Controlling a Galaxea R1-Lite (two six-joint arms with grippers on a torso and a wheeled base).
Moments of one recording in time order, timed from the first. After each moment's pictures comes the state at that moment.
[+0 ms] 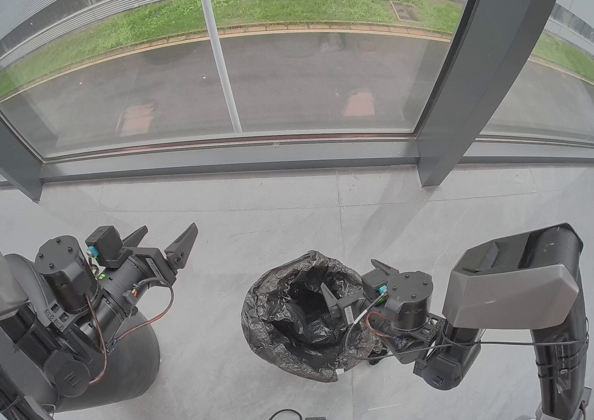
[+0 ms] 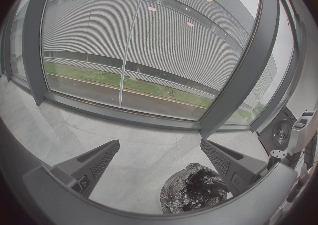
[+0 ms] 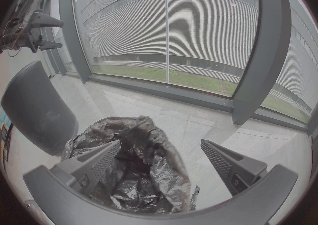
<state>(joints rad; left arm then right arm) -0.38 1.77 -0.20 -1.55 0.11 -0.25 0.71 2.39 -0.64 -1.54 -0.37 -0.10</state>
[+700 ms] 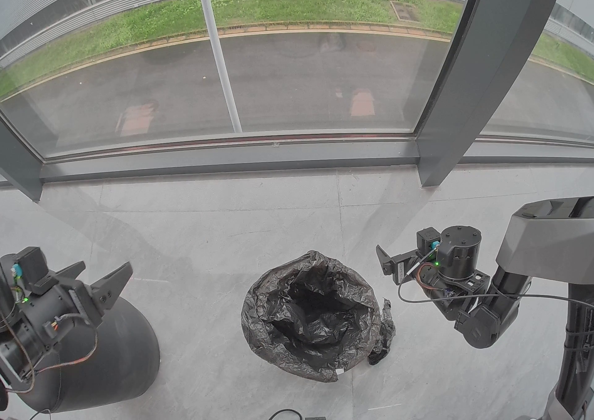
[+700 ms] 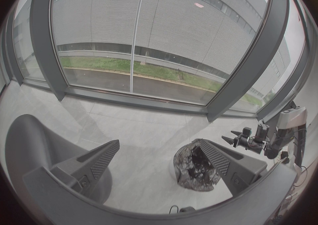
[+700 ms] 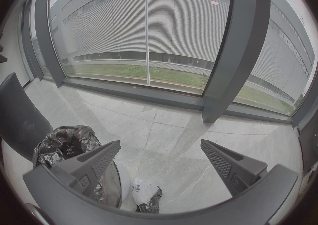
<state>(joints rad) -0.32 1.10 -0.27 -0.59 0.12 -0.25 0.47 2.25 -0.62 -1.41 -0.32 -0.09</state>
